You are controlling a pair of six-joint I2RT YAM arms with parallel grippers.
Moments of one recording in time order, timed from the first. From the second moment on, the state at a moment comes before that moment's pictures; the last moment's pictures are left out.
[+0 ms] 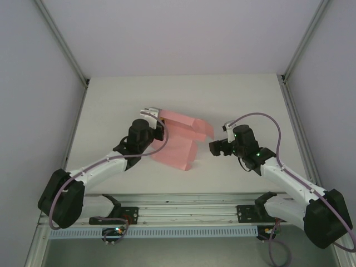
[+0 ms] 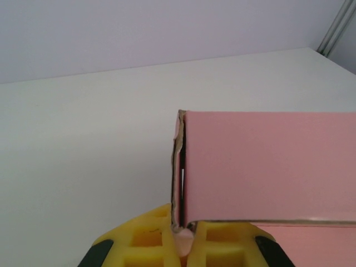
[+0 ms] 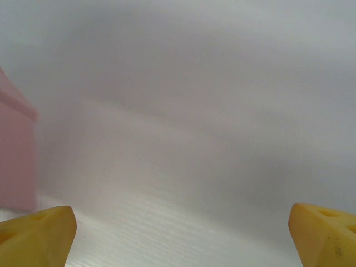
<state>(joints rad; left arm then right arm) -0.66 1.27 0.65 0.32 -0.13 -0.21 0.41 1.05 0.58 -0.23 -0.01 0.17</state>
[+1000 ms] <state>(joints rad) -0.65 1.36 0.66 0.33 -0.08 -0.26 0.44 1.30 0.71 0.00 -0.18 0.21</state>
